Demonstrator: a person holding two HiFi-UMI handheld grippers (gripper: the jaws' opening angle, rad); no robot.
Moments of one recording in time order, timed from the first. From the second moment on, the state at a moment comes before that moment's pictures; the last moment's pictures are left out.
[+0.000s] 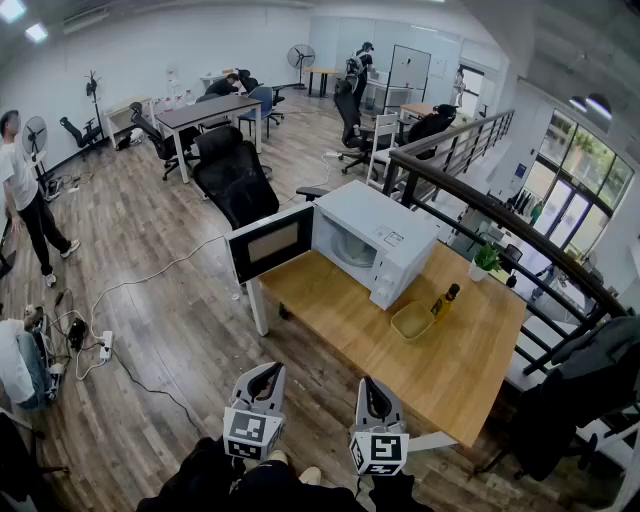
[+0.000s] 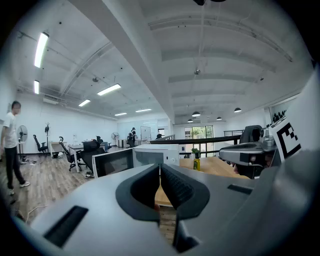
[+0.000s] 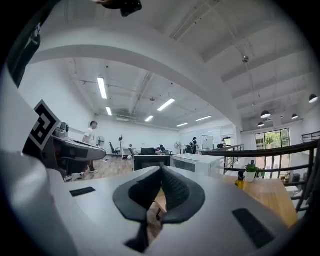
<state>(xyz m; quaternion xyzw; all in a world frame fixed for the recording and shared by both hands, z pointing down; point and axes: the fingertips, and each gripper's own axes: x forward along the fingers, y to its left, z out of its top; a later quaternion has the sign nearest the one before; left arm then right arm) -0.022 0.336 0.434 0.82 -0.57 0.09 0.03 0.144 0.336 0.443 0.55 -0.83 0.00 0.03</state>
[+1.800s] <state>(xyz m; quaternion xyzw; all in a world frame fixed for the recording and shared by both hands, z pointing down) -0.105 0.020 0.429 0.85 -0.52 0.08 0.03 0.061 0.040 0.441 0.61 -0.79 0.02 0.05</state>
